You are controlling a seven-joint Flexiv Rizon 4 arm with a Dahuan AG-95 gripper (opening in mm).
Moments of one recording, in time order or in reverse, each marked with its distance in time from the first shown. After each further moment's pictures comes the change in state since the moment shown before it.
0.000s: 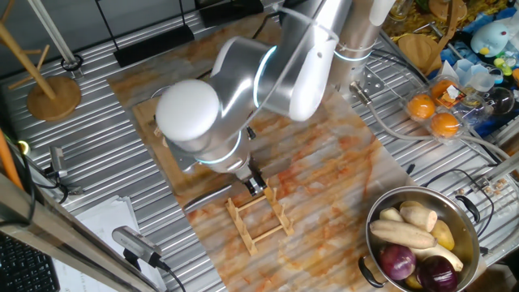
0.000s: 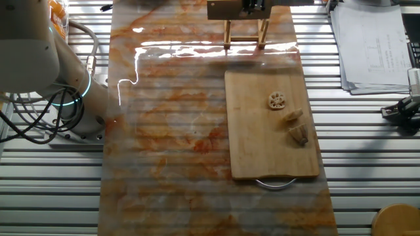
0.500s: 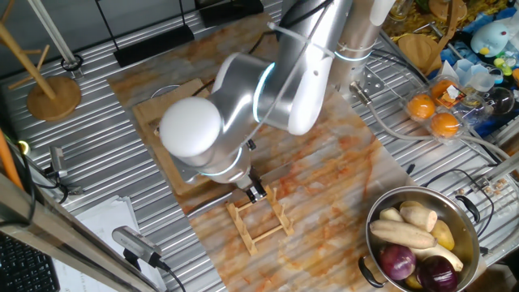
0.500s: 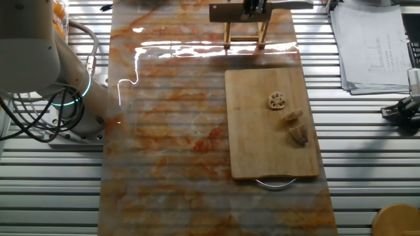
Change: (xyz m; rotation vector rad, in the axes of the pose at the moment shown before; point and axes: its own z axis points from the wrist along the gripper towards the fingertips) arm -0.010 0.003 0.024 0.020 -0.014 -0.006
